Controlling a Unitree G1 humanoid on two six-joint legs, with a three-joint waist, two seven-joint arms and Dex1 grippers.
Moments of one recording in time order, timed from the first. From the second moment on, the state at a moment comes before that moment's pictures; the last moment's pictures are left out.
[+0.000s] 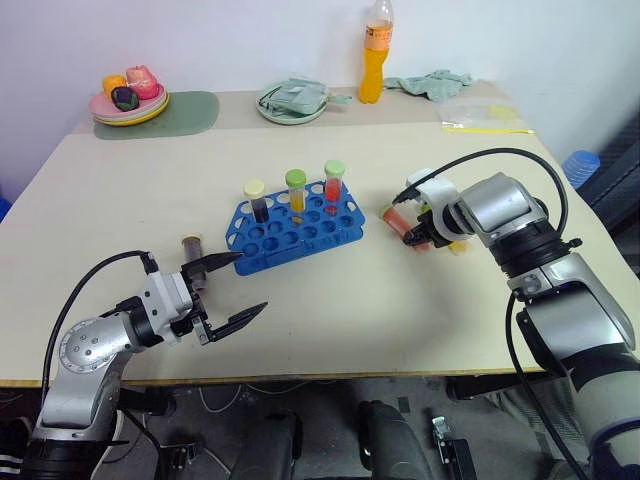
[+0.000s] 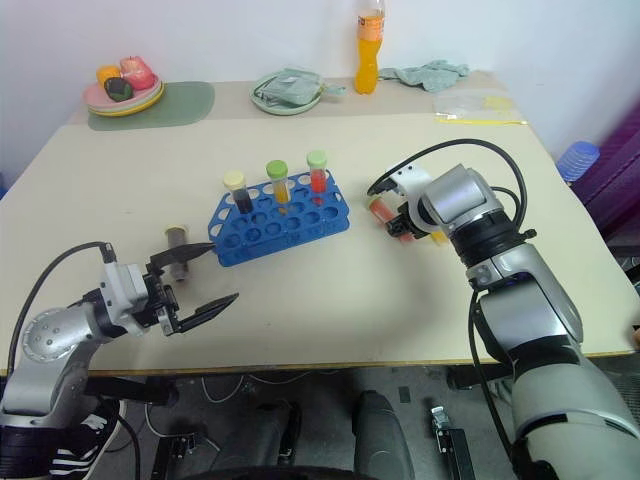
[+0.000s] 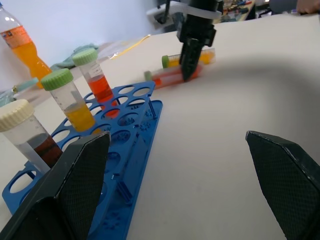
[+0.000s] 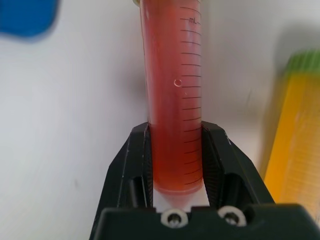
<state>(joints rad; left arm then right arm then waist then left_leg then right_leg) 0.04 0.63 0.14 -0.22 -0.44 -0.18 -1.00 -1.10 -0.54 0.34 0.50 0.11 1.17 0.68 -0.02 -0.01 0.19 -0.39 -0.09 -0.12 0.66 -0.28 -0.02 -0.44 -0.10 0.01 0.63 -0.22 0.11</state>
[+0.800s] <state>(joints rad) -0.09 0.66 0.18 -0.16 -0.48 -0.11 -1.03 -0.47 0.06 0.08 0.19 0.12 -0.07 0.36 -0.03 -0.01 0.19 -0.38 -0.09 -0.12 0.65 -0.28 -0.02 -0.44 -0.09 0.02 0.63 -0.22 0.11</state>
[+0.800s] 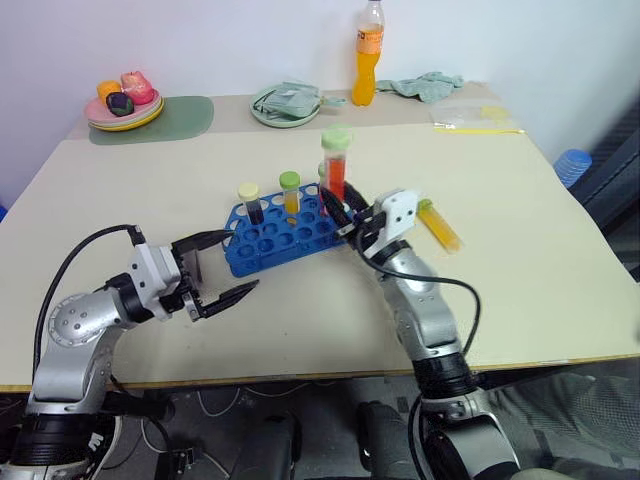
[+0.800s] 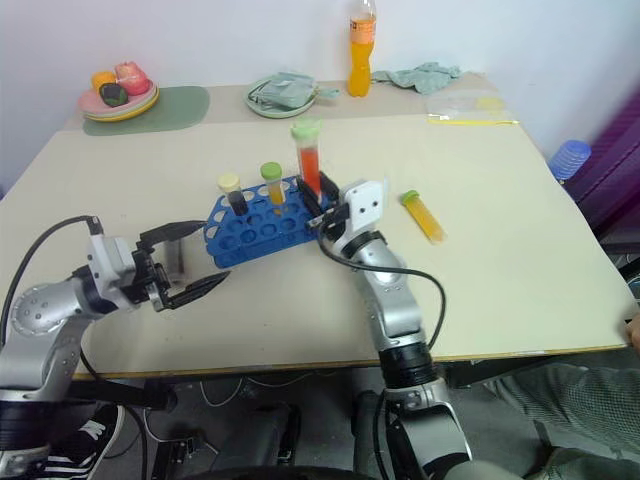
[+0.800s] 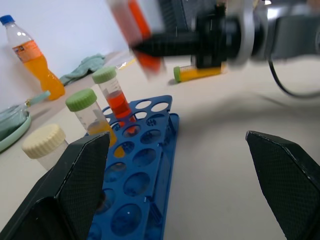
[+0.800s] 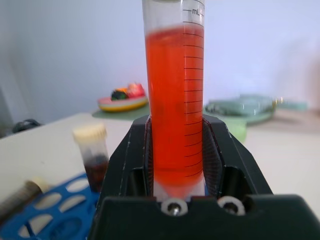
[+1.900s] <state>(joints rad) -0.05 0.69 0.21 -0.23 -0.48 -0.05 -1.03 -0.65 0.06 0.03 0.76 0.05 -0.47 0.27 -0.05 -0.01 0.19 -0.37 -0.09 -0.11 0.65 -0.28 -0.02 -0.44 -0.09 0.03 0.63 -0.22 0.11</state>
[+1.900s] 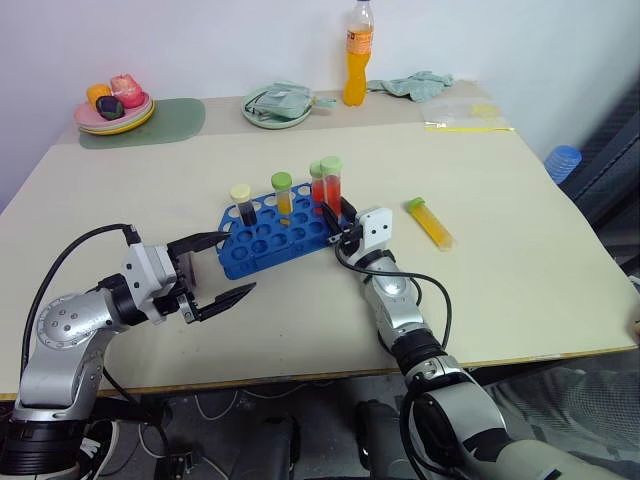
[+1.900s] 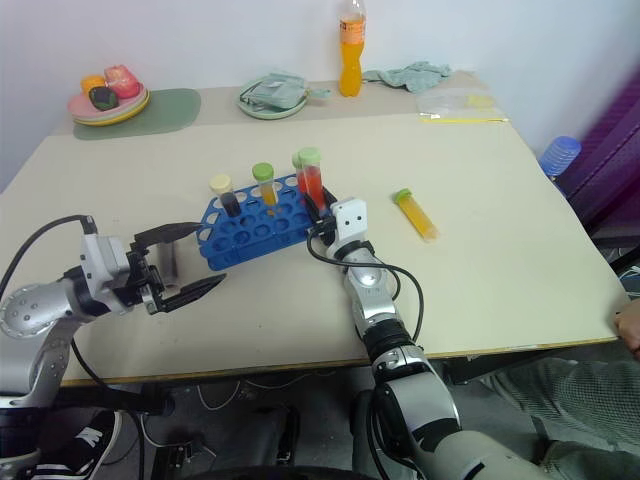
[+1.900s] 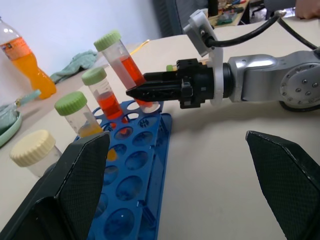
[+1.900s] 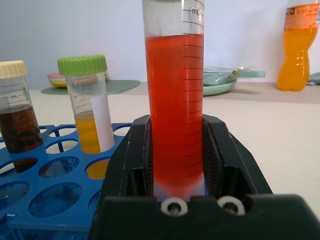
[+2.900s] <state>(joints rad) -0.05 0.70 0.21 -0.25 -0.49 -0.03 -1.03 -0.67 0.07 0.02 0.84 0.04 -0.49 0.24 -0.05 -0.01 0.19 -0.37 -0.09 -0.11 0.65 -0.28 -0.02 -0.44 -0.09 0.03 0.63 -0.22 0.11</state>
